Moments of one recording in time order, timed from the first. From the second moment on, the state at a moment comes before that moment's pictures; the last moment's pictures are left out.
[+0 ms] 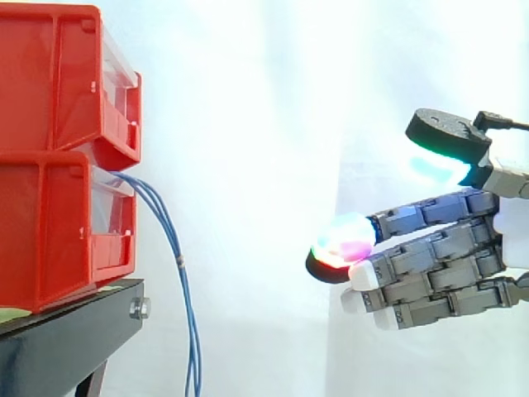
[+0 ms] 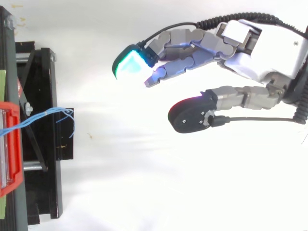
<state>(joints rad) 0.21 -2.10 -1.56 -2.53 -0.99 -0.23</state>
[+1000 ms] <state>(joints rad) 0.19 -2.41 -1.35 -2.49 -1.01 -0.14</state>
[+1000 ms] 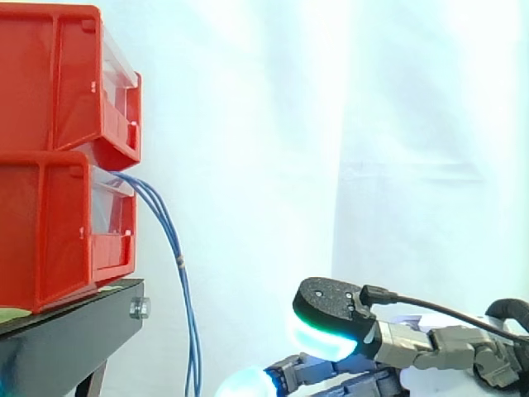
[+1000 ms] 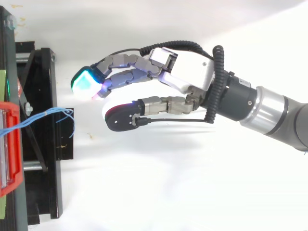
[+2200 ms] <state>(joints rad) 0.16 -2.51 -1.20 -2.33 -1.21 -0.21</state>
